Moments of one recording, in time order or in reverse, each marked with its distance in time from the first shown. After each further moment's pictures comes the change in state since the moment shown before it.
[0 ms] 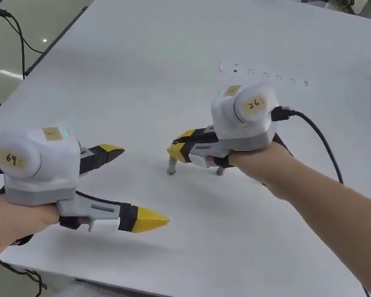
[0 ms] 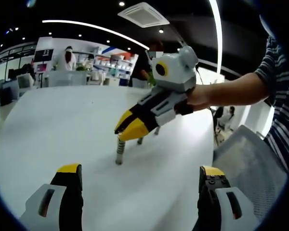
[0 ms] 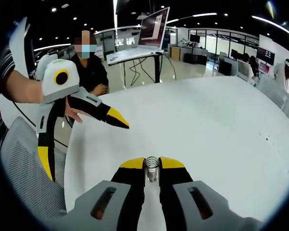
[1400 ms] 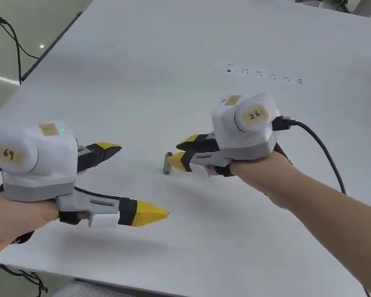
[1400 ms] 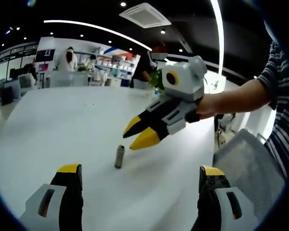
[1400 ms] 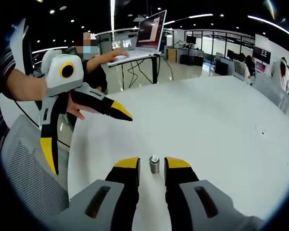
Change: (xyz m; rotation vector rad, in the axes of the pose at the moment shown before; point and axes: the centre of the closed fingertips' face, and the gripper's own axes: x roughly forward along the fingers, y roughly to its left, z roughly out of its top) left arm 0.001 -0.005 0.013 -0.004 -0.010 0.013; right arm -0.025 0.003 -0.010 0.021 -0.033 -0.029
